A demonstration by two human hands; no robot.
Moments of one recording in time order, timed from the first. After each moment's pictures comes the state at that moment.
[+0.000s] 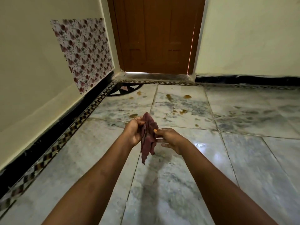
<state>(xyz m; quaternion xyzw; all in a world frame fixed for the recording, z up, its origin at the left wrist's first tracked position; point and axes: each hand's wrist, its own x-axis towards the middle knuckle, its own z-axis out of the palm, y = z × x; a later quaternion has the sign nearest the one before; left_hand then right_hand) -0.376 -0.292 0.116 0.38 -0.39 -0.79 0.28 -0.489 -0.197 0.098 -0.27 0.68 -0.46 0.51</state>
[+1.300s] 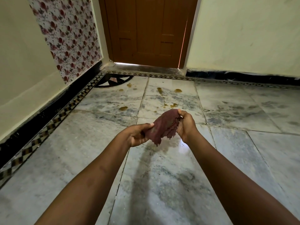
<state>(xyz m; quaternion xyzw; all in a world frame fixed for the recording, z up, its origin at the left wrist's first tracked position) -0.391 -0.280 0.082 0.40 -0.39 -0.83 0.09 -0.531 -0.177 0.105 -0.08 0.54 -0.72 0.42</state>
